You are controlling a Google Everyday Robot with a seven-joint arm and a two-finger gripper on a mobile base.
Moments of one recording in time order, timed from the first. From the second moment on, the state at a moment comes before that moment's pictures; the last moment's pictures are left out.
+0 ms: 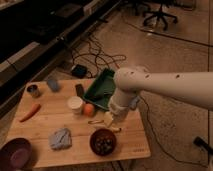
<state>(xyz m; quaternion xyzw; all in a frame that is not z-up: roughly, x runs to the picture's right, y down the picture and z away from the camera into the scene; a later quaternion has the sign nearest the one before) 0.044 0.149 0.669 -0.41 0.08 0.47 0.77</state>
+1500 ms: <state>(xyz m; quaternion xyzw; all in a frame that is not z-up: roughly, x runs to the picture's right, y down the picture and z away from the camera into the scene) 0.131 0.198 0.732 -0.42 0.07 0.64 0.64</state>
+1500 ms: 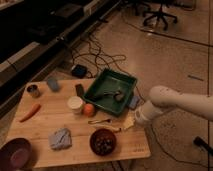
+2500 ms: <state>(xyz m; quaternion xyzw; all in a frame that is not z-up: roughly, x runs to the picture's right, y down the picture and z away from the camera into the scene) 0.137 0.204 0.758 -0.45 0.00 0.62 0.64</state>
